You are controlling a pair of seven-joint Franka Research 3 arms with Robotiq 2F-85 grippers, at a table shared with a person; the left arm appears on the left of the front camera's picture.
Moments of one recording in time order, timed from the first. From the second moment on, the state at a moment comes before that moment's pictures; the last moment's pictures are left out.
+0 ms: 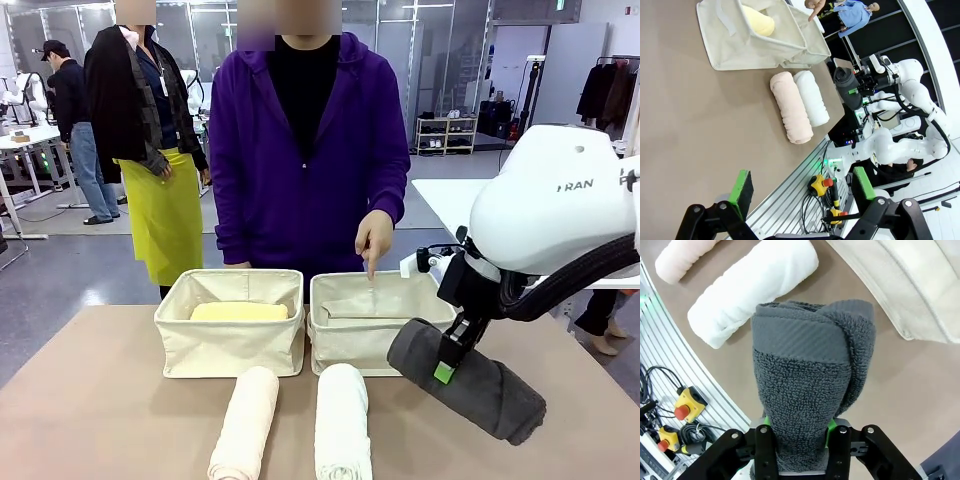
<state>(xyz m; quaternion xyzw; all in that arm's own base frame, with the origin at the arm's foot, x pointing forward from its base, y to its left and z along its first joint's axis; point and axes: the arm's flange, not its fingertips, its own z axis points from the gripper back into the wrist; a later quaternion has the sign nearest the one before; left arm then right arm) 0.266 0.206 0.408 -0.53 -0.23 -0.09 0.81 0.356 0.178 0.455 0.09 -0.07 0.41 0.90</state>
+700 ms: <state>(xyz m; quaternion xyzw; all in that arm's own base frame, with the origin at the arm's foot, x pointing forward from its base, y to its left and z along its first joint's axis) 0.266 0.206 0.408 -0.53 -0.23 -0.09 0.81 0.455 0.253 0.521 -0.12 -0.16 0.71 0.68</state>
